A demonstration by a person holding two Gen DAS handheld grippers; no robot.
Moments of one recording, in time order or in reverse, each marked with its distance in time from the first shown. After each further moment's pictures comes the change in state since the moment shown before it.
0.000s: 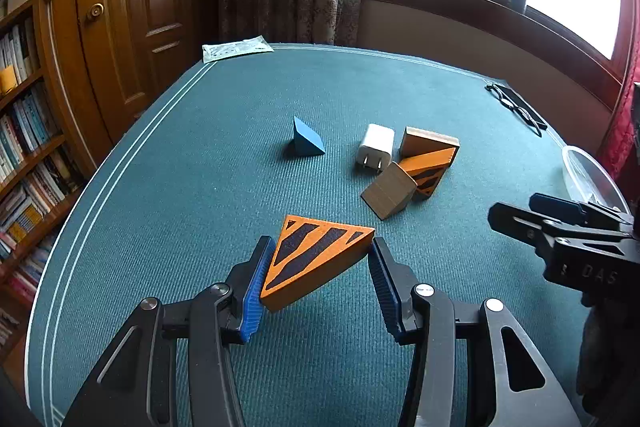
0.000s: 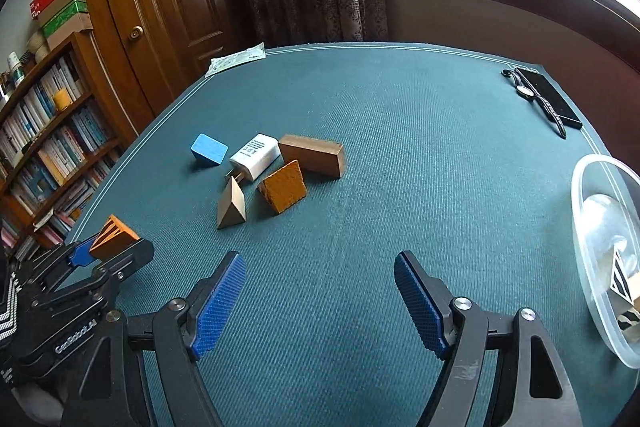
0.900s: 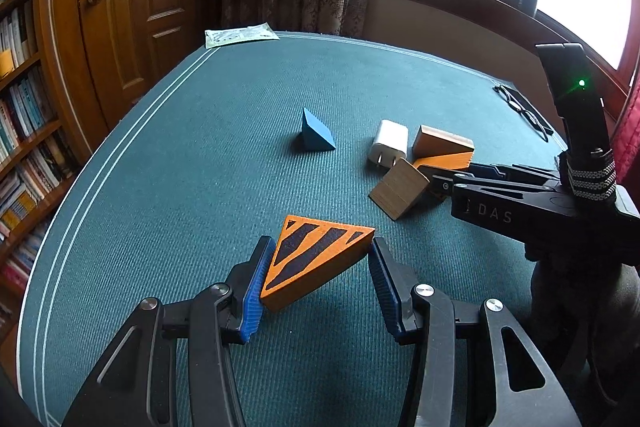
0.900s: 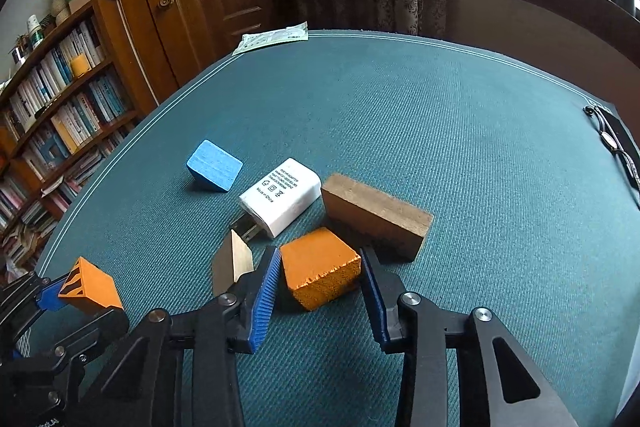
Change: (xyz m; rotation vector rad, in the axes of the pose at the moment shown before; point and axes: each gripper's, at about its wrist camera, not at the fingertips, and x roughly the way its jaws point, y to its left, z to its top) left arm 0.015 0.010 0.004 -0.036 0.035 -0.009; right arm 0.071 0.019 0.036 -0.142 0.045 0.086
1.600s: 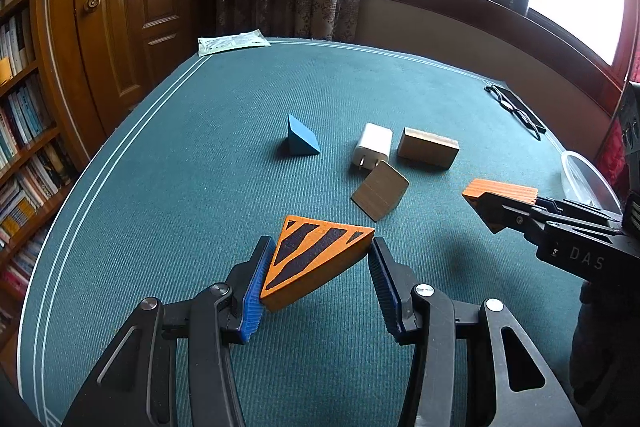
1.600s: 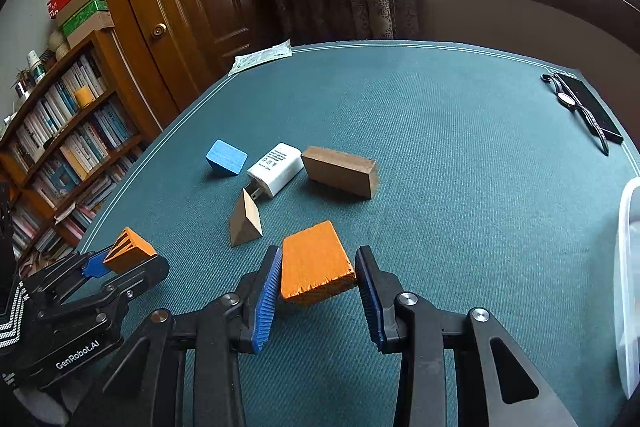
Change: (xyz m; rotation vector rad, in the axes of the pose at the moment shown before) left arm -0.009 -0.013 -0.001 0.023 -0.019 -0.009; right arm -0.059 -0.018 -0.032 0.117 -0.047 0.023
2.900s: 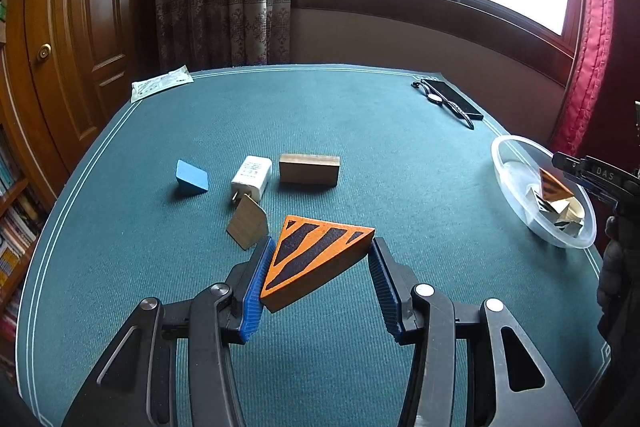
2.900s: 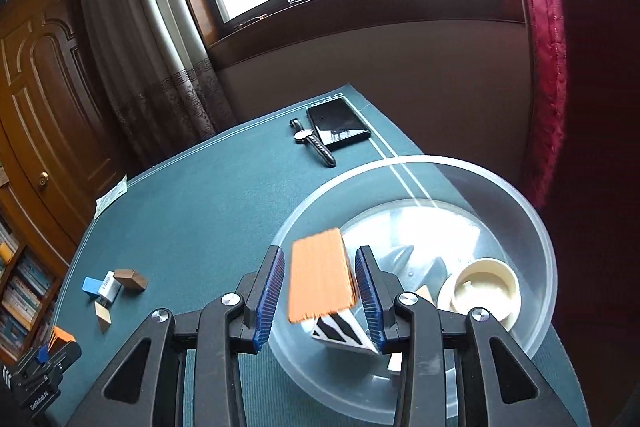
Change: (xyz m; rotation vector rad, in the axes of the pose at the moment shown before) left arm -0.018 -0.091 0.016 0.143 -0.036 -0.106; right arm -0.127 -0.177 -0.027 0.413 -0.276 -0.363
